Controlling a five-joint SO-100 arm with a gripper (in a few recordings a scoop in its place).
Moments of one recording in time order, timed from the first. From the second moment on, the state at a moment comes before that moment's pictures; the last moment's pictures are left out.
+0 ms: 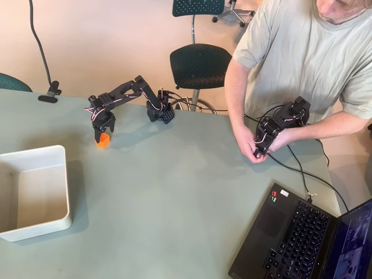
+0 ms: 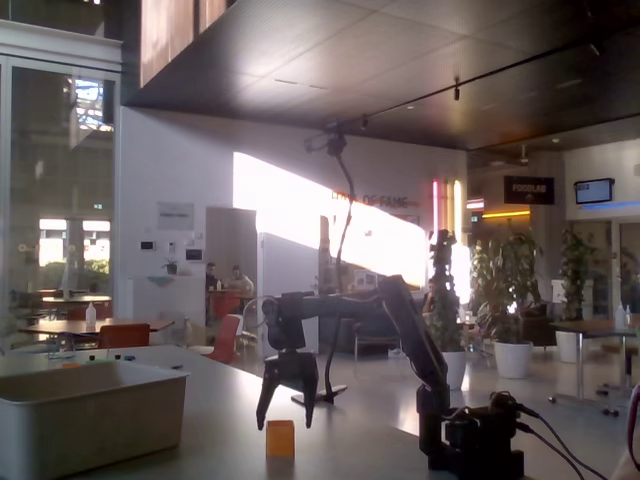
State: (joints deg) arm 45.3 63.4 72.1 90.5 -4.3
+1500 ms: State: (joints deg) arm 48.3 57.7 71.6 85.4 -4.3
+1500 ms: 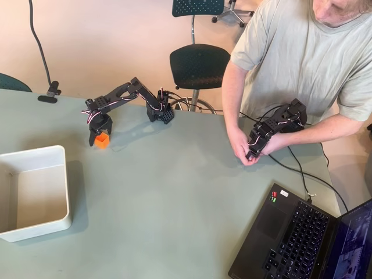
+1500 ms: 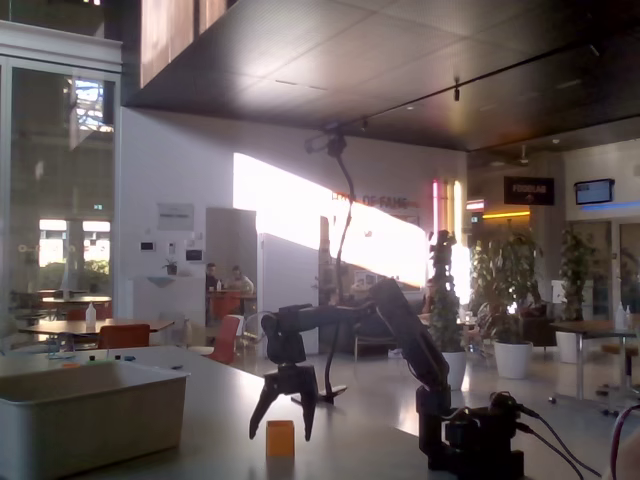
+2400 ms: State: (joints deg) arm 48.3 57.6 68.6 85.3 -4.4
